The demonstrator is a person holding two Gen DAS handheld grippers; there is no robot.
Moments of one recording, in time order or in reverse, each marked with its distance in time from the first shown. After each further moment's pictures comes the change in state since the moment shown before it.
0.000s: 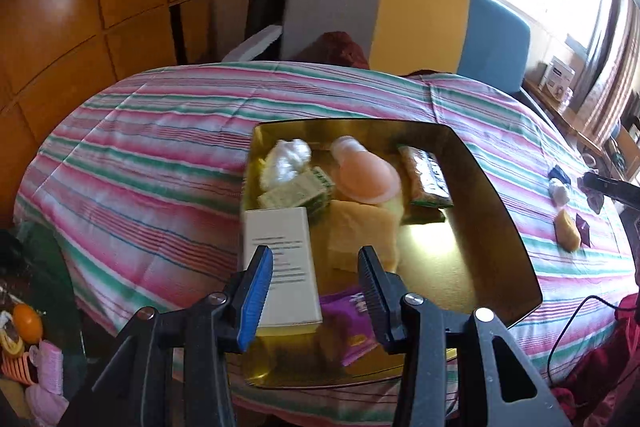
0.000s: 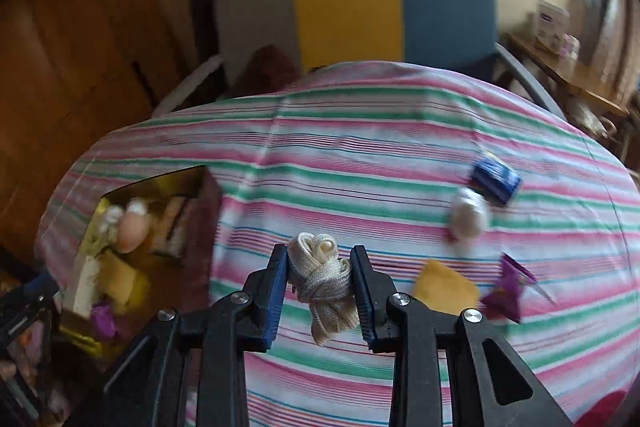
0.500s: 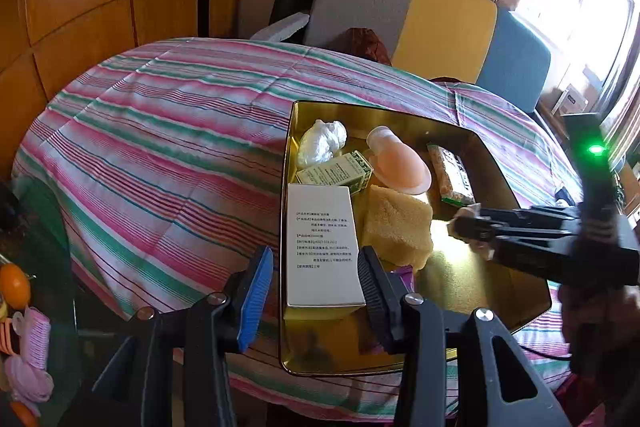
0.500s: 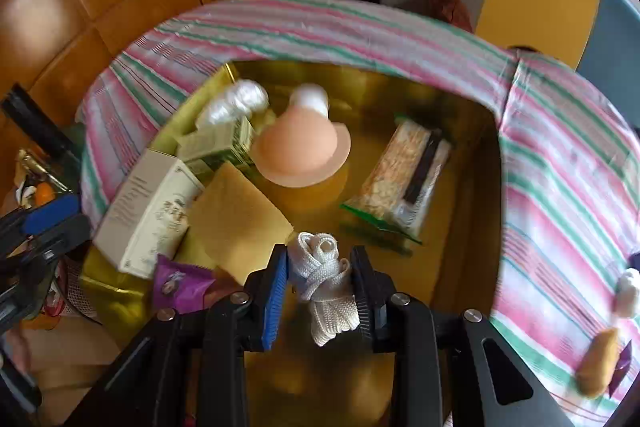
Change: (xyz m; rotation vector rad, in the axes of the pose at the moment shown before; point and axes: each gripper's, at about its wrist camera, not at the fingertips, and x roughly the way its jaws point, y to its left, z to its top) left arm 0.010 0.038 -0.016 -0.111 0.024 -0.022; right arm 0.125 0.203 -0.026 -0.356 0.269 0.169
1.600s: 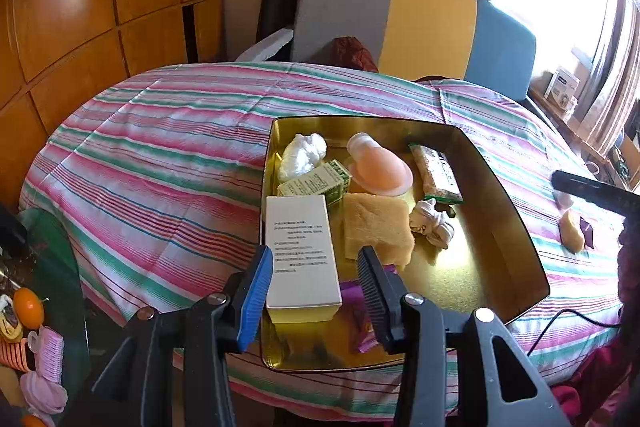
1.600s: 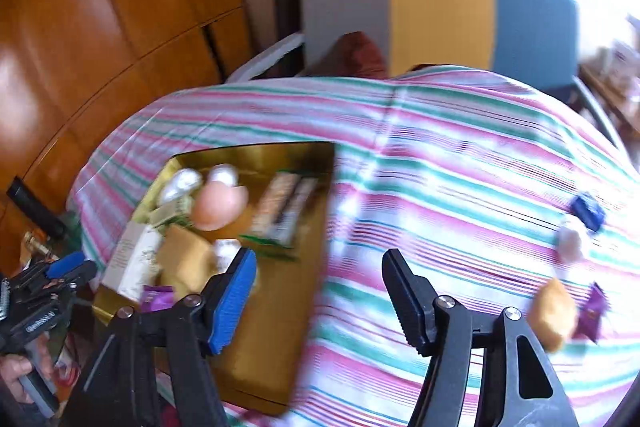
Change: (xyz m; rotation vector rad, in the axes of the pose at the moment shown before) left arm -0.015 -0.031 -0.004 0.104 -0.052 0.030; right arm -0.110 -0.093 -0.053 0.241 -0.259 -0.083
